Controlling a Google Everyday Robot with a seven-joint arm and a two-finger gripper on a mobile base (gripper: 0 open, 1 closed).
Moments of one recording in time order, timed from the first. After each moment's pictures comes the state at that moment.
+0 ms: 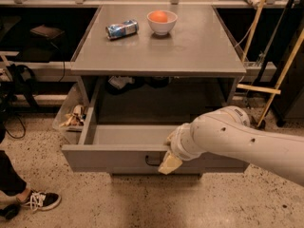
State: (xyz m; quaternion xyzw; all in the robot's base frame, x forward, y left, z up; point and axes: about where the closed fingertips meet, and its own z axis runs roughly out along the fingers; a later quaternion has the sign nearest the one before) arm 0.514 -0.064 0.653 -0.59 0.76 0.03 0.27
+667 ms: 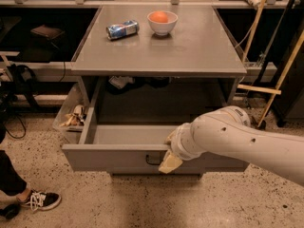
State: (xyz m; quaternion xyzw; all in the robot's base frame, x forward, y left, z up) arm 0.514 -0.064 0.655 -0.59 0.76 0.03 0.27
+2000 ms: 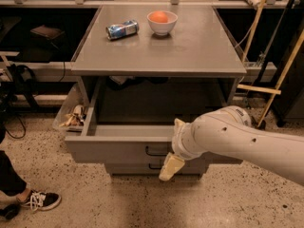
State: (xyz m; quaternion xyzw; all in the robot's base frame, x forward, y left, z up) arm 0.514 -0.064 0.656 -0.59 0.76 0.03 0.27
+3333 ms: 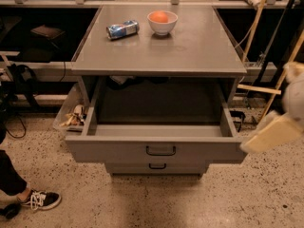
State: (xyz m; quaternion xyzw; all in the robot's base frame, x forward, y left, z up) arm 0.430 -0.236 0.924 -0.46 0.82 -0.10 0.32
